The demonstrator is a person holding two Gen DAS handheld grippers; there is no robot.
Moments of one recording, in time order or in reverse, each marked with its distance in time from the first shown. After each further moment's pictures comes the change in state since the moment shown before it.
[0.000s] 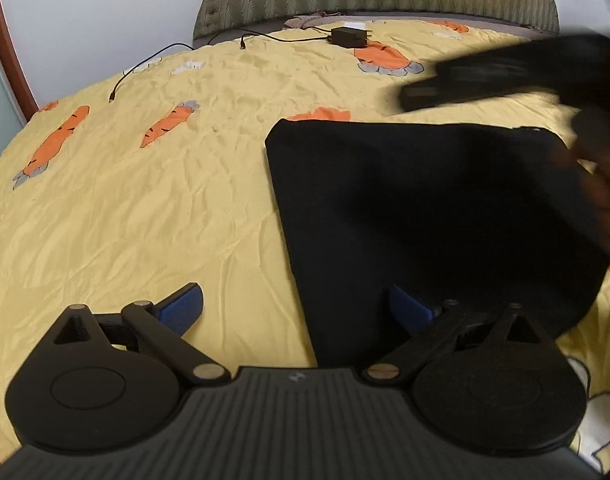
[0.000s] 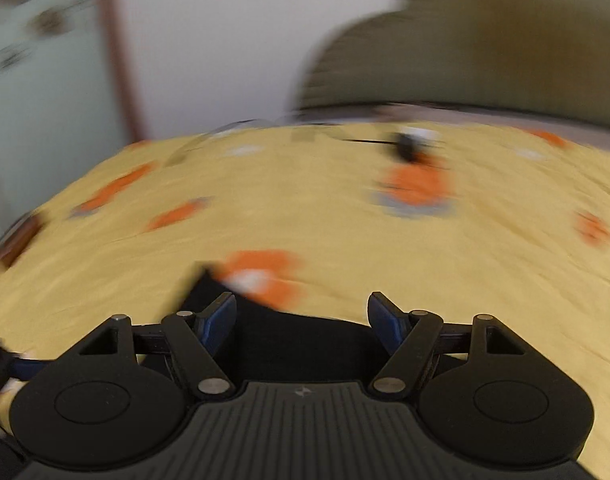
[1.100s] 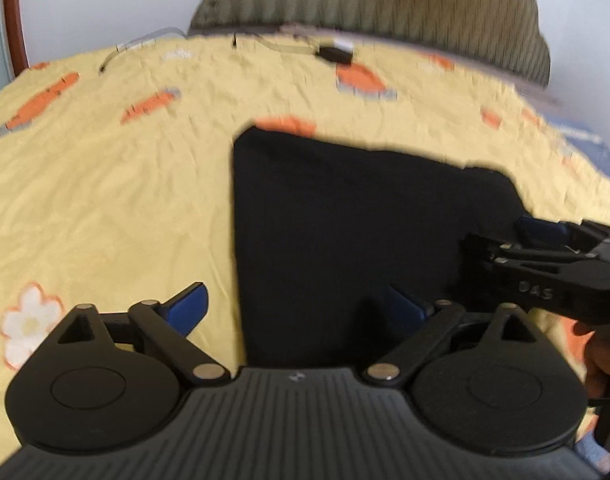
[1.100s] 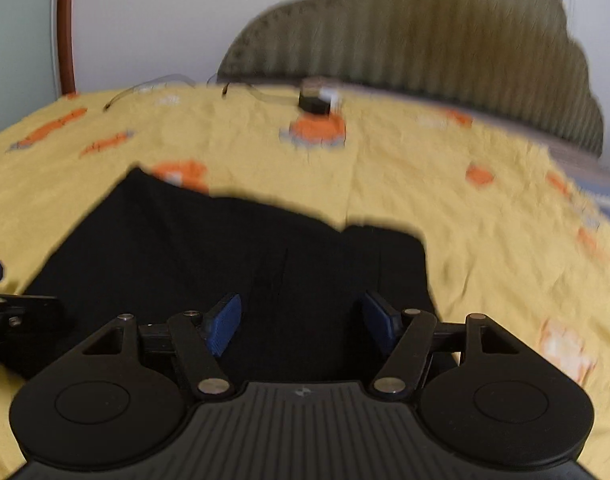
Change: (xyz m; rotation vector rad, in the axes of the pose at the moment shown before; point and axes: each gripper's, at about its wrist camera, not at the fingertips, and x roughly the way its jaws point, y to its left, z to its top) left arm -0.019 -0.013 -0.006 -0.155 0.009 -0.129; right arm -0.069 -0.010 -0.088 -0.002 0.063 -0.342
